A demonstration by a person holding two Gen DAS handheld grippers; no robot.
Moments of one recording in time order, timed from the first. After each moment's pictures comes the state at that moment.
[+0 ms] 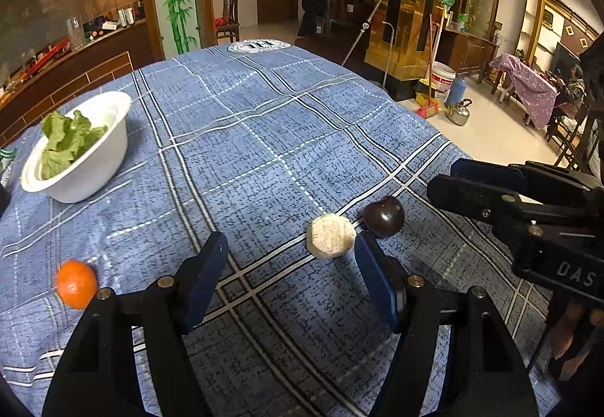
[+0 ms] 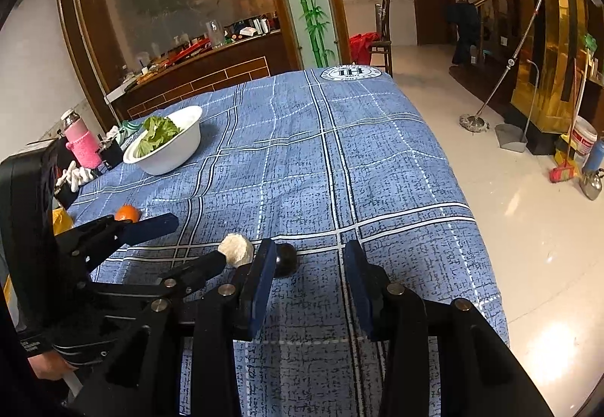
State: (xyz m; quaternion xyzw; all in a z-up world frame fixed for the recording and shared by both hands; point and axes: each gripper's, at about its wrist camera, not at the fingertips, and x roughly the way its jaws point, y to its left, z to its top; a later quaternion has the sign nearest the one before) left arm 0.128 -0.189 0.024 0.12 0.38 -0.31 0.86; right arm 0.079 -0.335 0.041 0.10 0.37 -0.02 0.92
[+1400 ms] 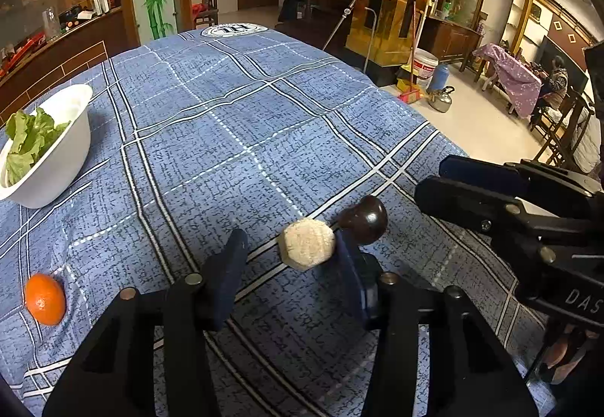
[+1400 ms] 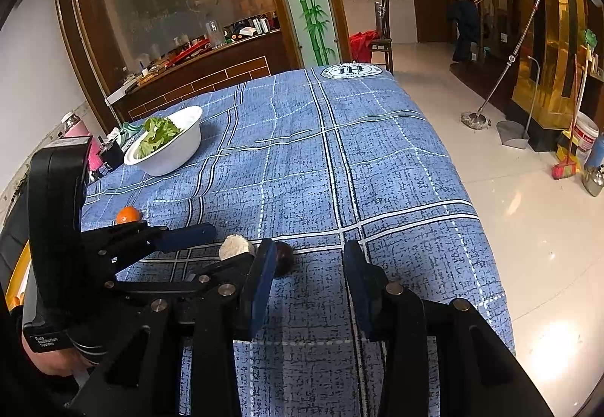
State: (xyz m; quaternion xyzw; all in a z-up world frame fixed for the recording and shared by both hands) left arm 0.137 -0.203 0.016 0.12 0.41 -0.34 0.84; right arm 0.080 -0.335 0.040 0.11 0.37 -0.01 0.92
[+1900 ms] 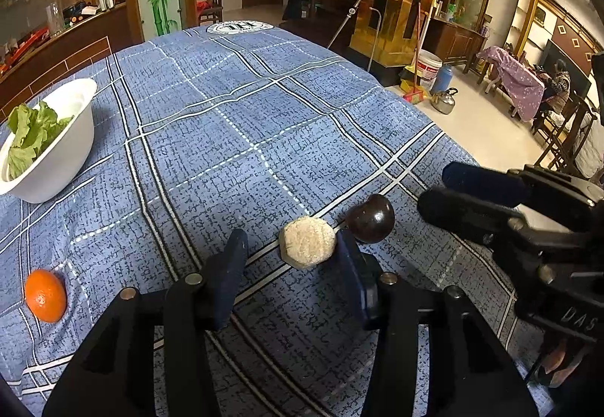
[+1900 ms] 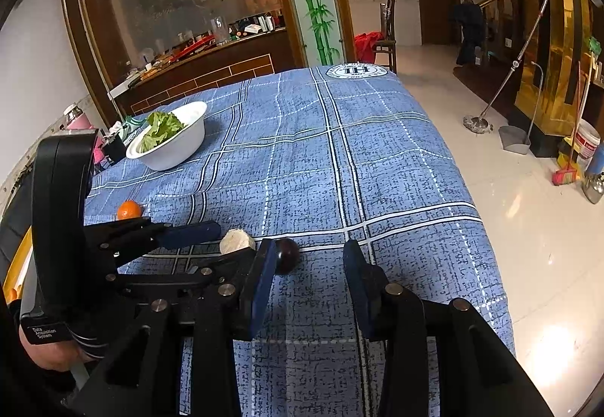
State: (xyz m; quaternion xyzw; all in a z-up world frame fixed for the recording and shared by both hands) left arm 0.139 -0.201 0.016 0.12 0.41 -0.33 0.84; right arm 0.082 -0.329 0.039 0.09 0.37 -0.01 0.92
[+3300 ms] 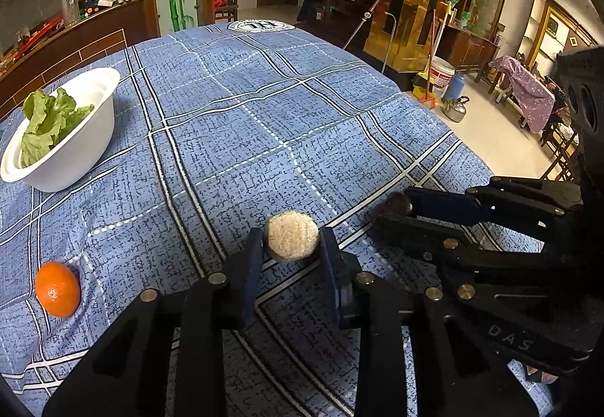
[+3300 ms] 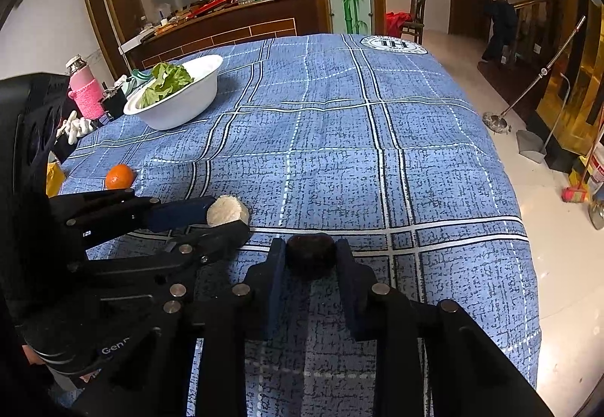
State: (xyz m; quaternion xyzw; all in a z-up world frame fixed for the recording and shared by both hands) left arm 0.147 -0.189 0.014 0.10 0.42 -0.31 0.85; right arm 0.127 -0.305 0.013 0.04 0.43 0.03 0.90
